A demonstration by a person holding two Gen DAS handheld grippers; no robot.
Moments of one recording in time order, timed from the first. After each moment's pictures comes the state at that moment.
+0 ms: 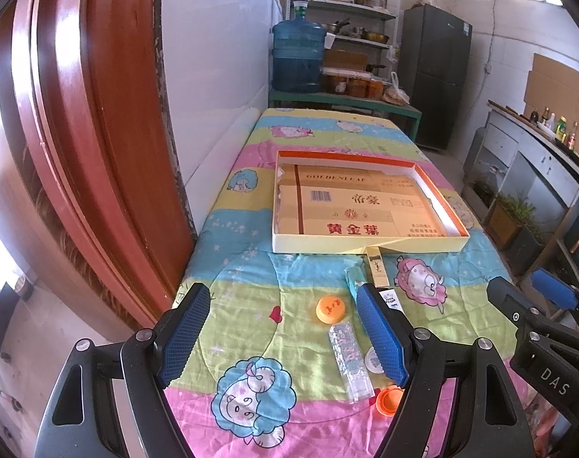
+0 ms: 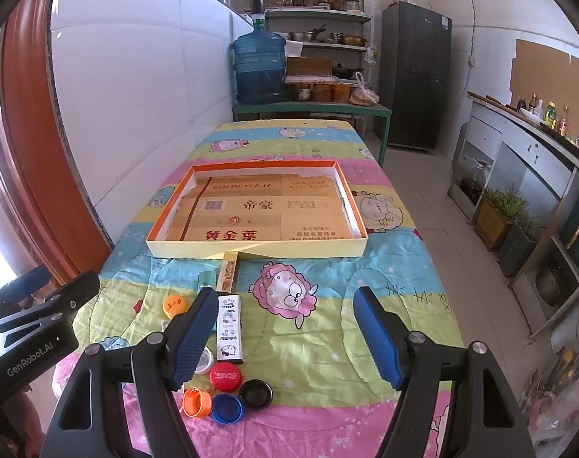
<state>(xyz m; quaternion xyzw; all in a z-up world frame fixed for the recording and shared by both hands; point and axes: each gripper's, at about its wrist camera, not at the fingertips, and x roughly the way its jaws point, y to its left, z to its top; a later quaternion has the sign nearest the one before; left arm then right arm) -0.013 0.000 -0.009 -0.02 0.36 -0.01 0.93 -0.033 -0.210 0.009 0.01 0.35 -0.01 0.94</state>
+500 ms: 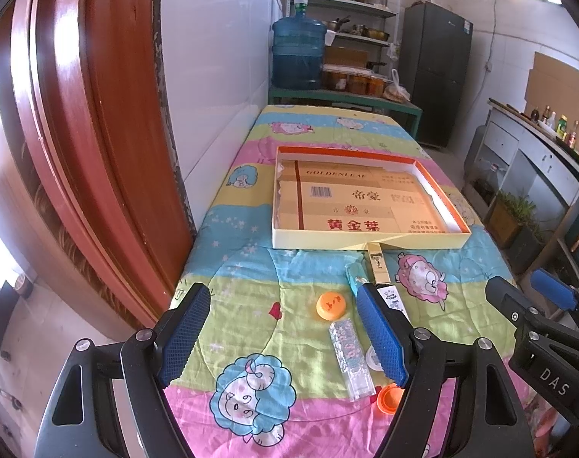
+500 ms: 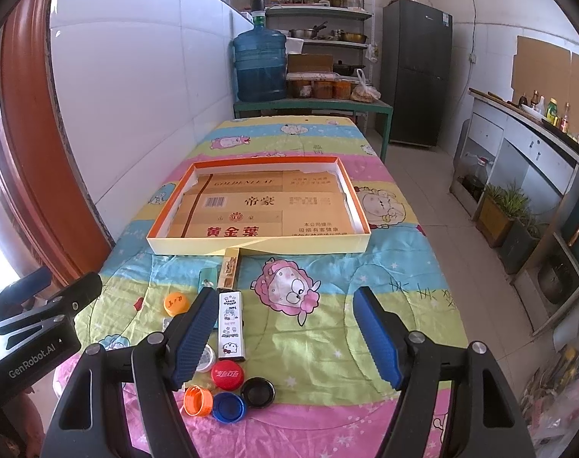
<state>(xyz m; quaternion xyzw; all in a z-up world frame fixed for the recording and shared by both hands) -0.013 0.001 -0.012 -0.02 0.36 -0.01 0.93 -0.033 -0.209 0.006 0.01 0.36 0.00 0.93</state>
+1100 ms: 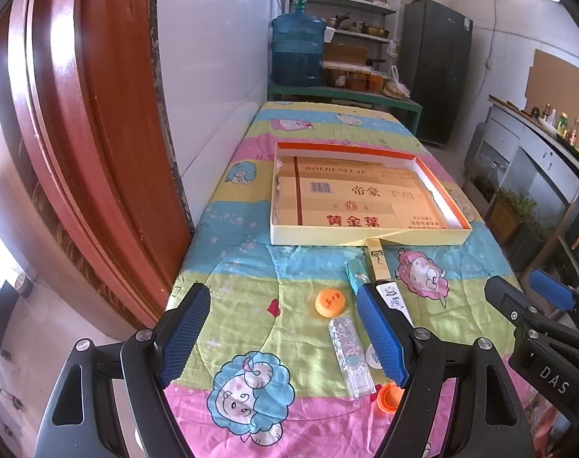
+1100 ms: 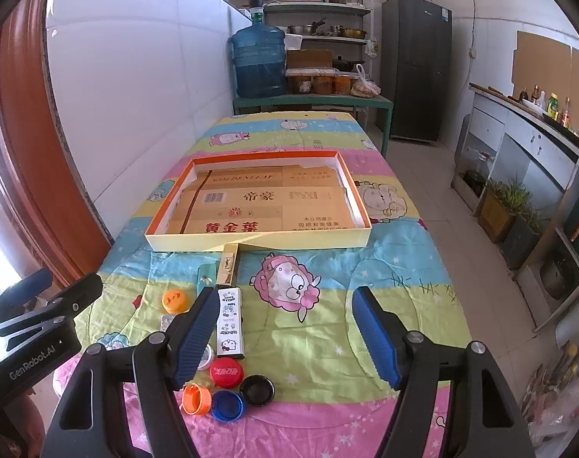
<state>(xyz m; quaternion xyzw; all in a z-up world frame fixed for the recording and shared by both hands) -0.012 -0.001 -0.017 -0.02 0.36 -0.01 0.93 -0.030 -0.210 0.000 0.02 0.36 0.00 0.93</state>
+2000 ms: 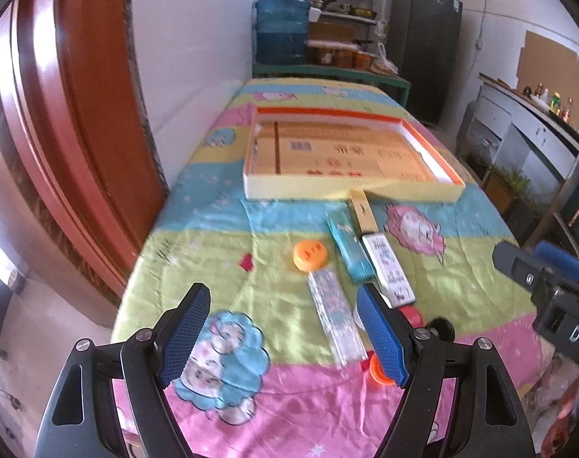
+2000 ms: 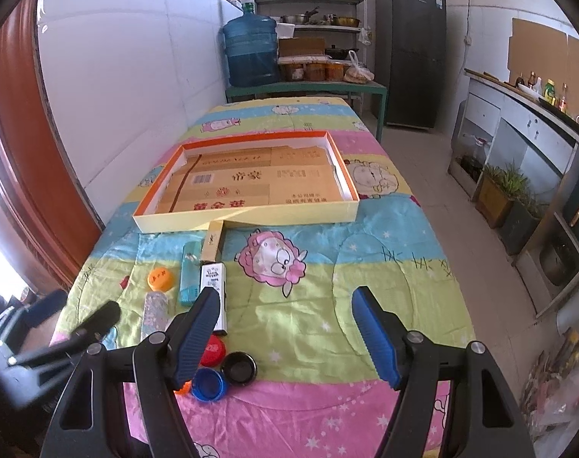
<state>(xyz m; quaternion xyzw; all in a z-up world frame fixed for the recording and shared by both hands) -0.024 -0.023 -0.063 -0.01 0.40 -0.03 0.92 -0.040 -0.226 -0.021 0.03 0.38 -0.01 0.92</state>
